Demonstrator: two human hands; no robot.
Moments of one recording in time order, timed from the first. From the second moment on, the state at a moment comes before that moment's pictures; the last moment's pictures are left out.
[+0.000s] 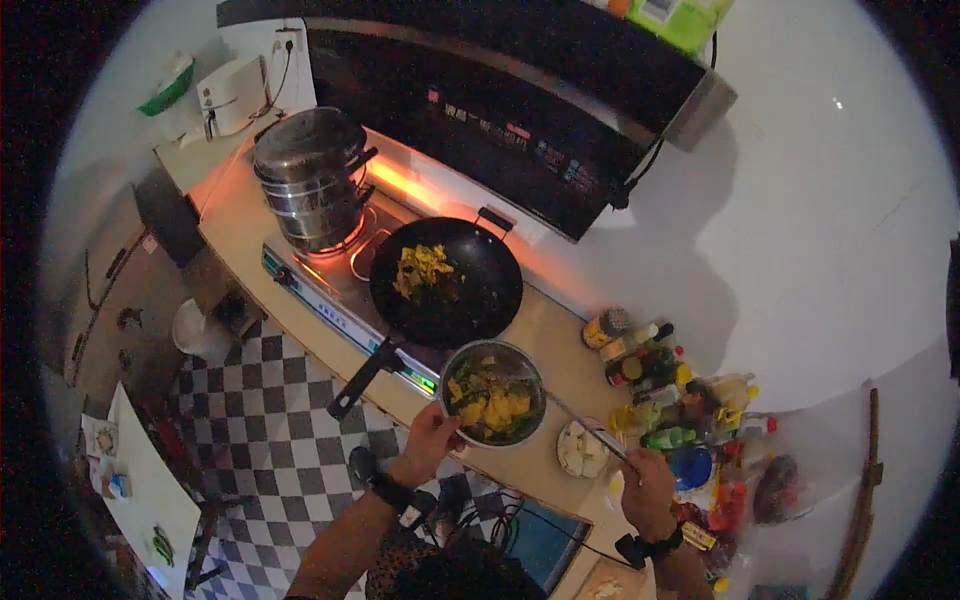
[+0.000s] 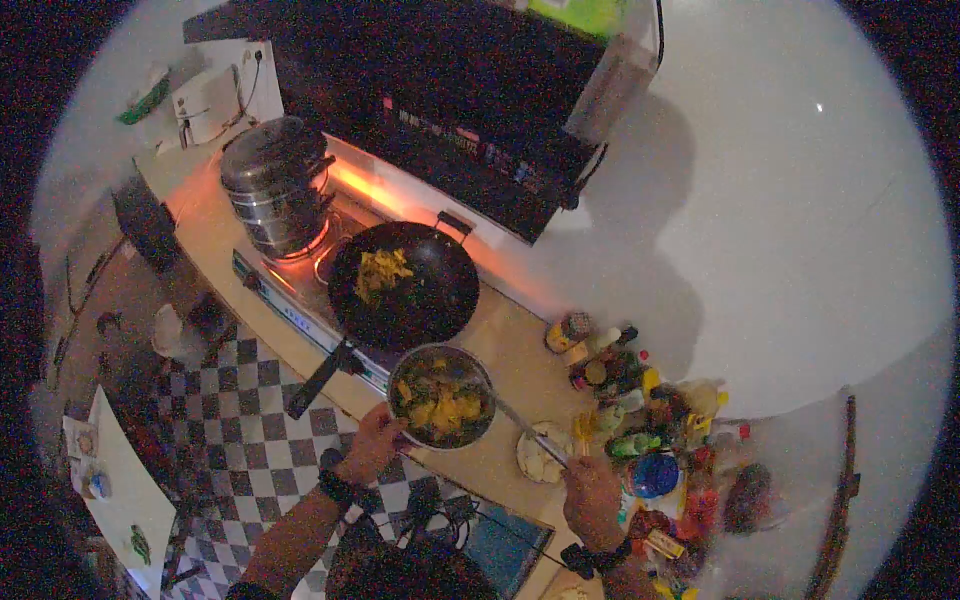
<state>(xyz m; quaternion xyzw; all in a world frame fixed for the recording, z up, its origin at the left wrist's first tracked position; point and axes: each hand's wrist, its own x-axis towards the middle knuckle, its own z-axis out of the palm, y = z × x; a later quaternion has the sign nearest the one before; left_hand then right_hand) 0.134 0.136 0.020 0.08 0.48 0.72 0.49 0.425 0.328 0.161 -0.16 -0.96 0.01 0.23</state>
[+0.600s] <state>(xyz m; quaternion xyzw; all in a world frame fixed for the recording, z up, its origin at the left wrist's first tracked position) 0.172 0.176 -0.195 0.12 0.56 0.63 0.52 0.494 0.271 0.090 -0.59 -0.58 0.48 0.29</state>
